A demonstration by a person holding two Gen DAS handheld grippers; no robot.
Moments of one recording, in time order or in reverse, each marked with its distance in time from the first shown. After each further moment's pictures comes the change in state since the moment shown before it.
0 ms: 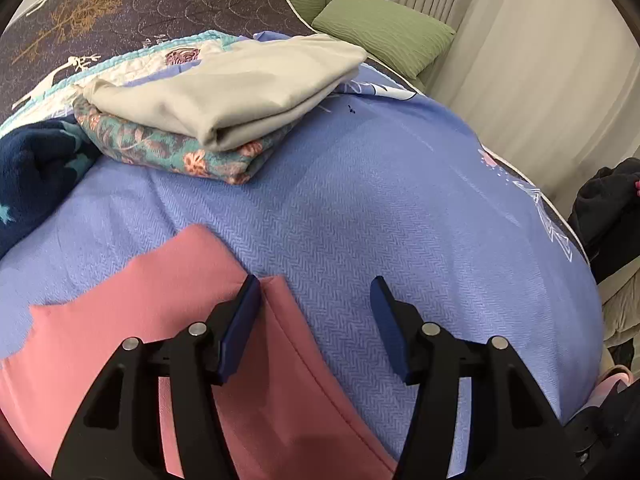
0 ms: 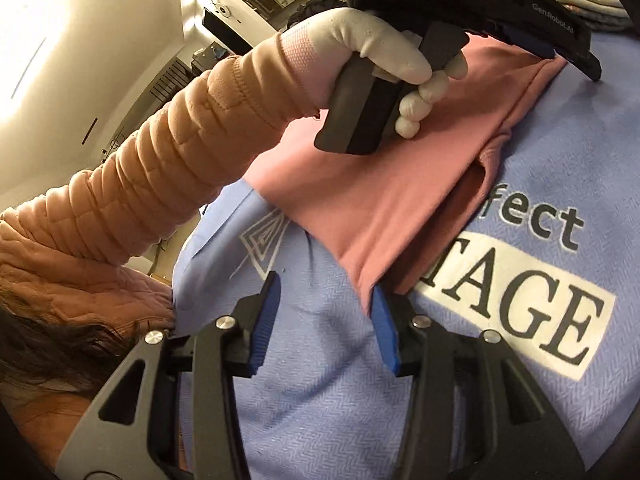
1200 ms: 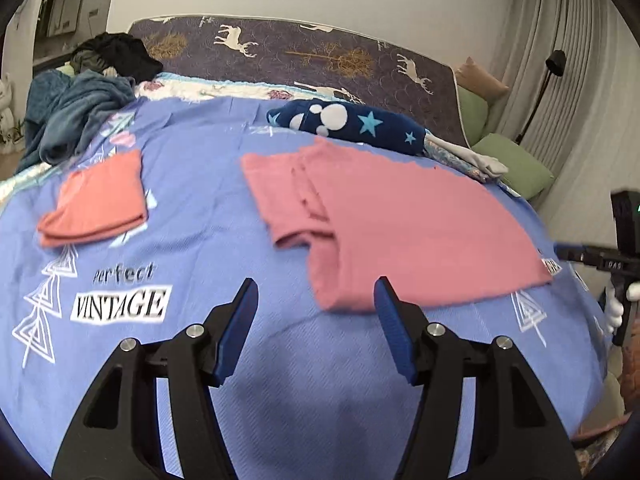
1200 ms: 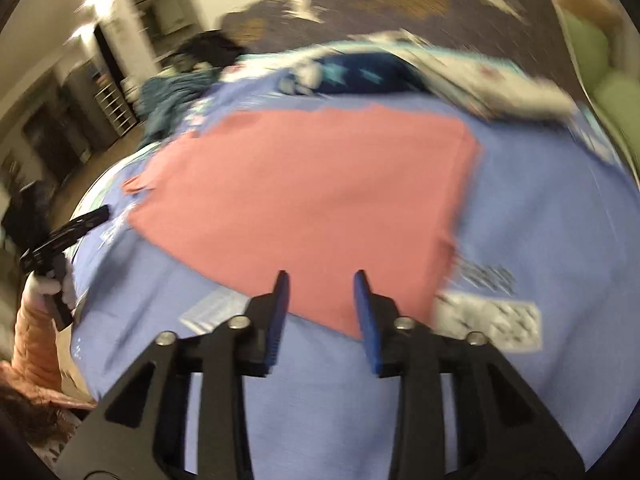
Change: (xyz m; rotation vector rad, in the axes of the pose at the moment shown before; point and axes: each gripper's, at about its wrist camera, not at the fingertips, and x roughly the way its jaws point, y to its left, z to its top) left arm -0.334 0.138 -0.403 -0.466 -0.402 0.351; right arm 0.060 0.102 0.051 -0.024 -0.171 -0.641
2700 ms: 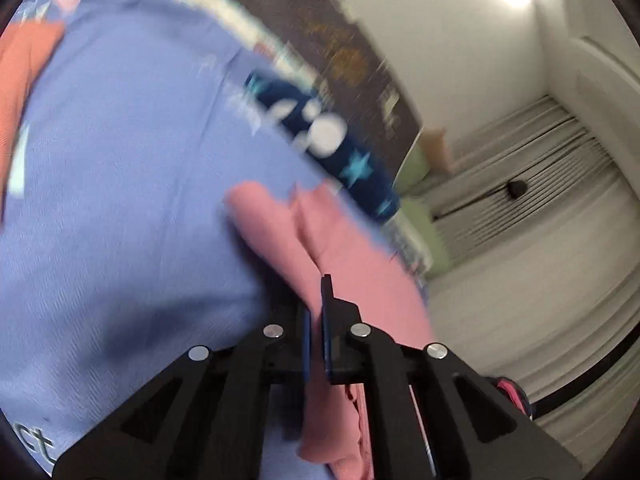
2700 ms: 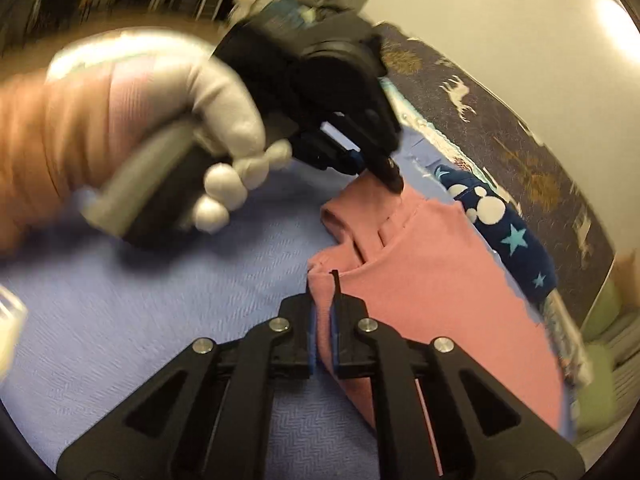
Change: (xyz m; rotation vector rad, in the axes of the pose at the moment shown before) left arm 0.149 0.107 0.096 -0.459 0.062 -0.522; right arm 0.171 0.280 0.024 -0.677 -0.113 -0.188
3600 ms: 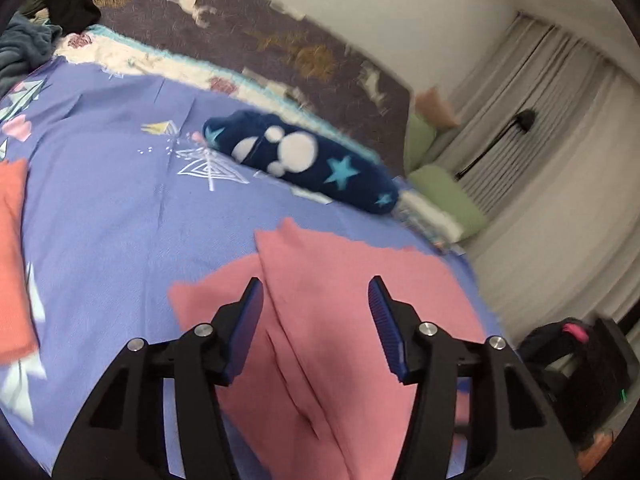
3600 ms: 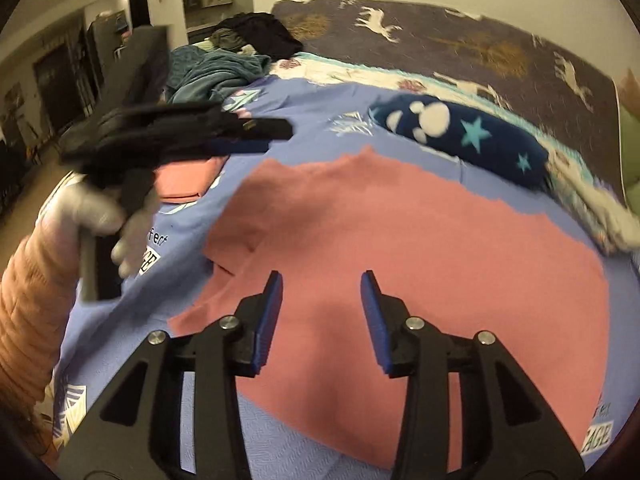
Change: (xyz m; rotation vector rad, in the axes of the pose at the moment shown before) left arm 0.039 -0.053 0.035 0.297 0.082 0.194; right arm -0.013 -0.128 -0.017 0.504 0.092 0.123
